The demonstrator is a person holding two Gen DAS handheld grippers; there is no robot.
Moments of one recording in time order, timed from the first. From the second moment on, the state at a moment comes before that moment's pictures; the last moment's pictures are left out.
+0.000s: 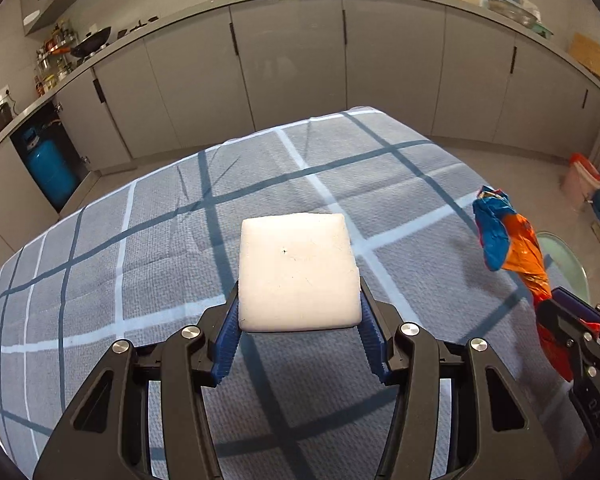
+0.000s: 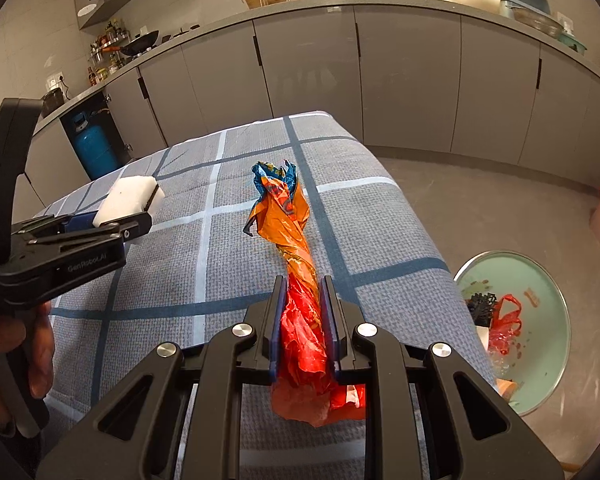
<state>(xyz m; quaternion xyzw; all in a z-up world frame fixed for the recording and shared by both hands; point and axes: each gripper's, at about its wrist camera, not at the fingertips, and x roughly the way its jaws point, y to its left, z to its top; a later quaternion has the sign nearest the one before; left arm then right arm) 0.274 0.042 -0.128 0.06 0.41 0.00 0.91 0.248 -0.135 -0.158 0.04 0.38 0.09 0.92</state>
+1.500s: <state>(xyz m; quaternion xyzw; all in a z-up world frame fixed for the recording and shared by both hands) 0.224 -0.152 -0.097 0.17 0.35 -0.19 0.90 0.184 -0.300 -0.146 0.11 0.35 -0.05 0.93</state>
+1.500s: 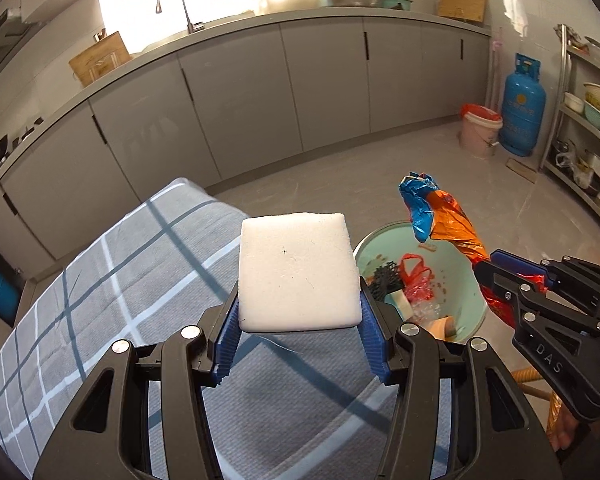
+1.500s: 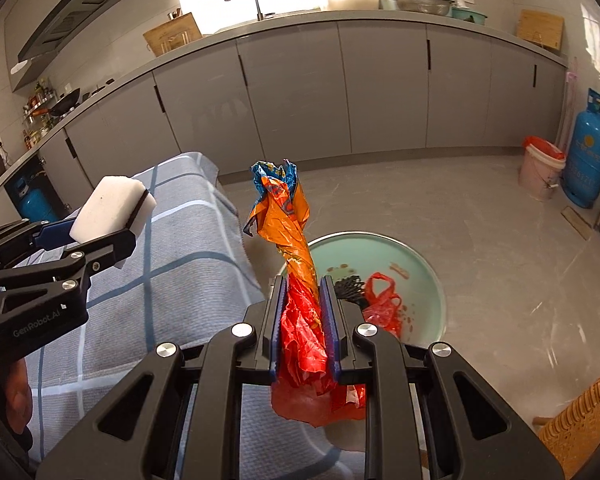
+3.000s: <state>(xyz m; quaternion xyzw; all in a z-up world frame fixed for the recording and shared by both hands) 0.247 -0.241 -0.138 0.20 0.36 -0.26 0.88 0.201 -0.366 -0.168 0.12 0.36 -0.09 0.92</state>
